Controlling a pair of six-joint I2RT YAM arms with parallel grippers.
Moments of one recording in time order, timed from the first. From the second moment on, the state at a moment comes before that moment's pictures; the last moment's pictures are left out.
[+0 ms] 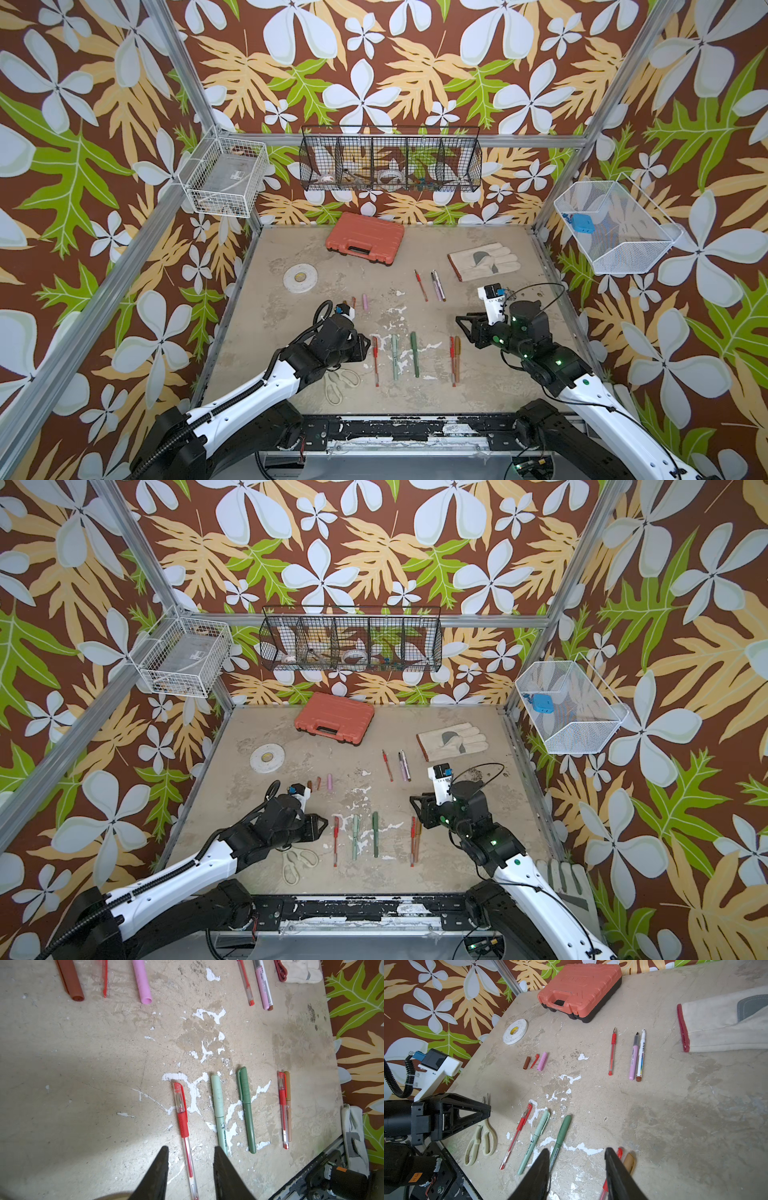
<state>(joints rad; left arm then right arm) -0.70 0.97 0.48 -0.32 0.02 -0.74 0.45 0.74 0.59 -0.39 -0.21 0.32</state>
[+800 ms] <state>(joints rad) -0.84 1.28 0.56 -0.32 -0.09 -0.83 0.57 0.76 0.60 -0.47 -0.08 0.37</state>
